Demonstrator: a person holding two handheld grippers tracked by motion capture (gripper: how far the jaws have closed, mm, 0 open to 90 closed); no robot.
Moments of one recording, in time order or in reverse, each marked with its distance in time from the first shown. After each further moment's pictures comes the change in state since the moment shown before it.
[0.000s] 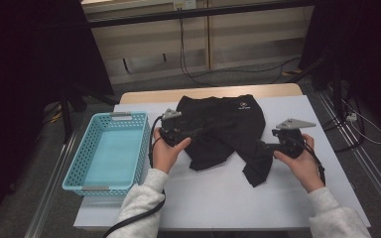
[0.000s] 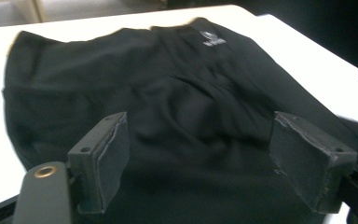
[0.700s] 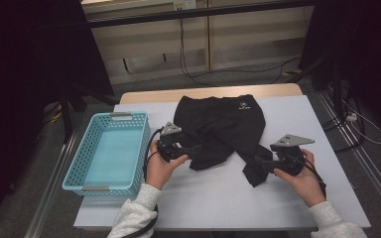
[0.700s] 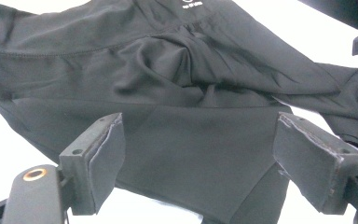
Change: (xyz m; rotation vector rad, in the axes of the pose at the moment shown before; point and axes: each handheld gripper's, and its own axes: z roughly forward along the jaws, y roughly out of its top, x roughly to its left) left arm -0.011 -0.026 -0.018 0.068 -0.028 0.081; right arm 0.026 -0.027 -0.016 0.047 0.045 -0.033
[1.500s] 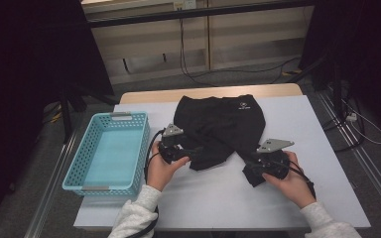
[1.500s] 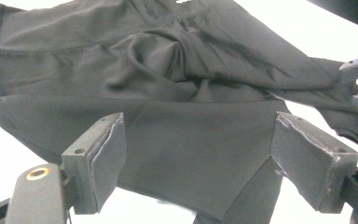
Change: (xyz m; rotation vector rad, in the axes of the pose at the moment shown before) left arm -0.003 -0.002 0.002 0.012 -0.009 0.006; right arm 0.032 0.009 0.014 0.069 0.081 -0.161
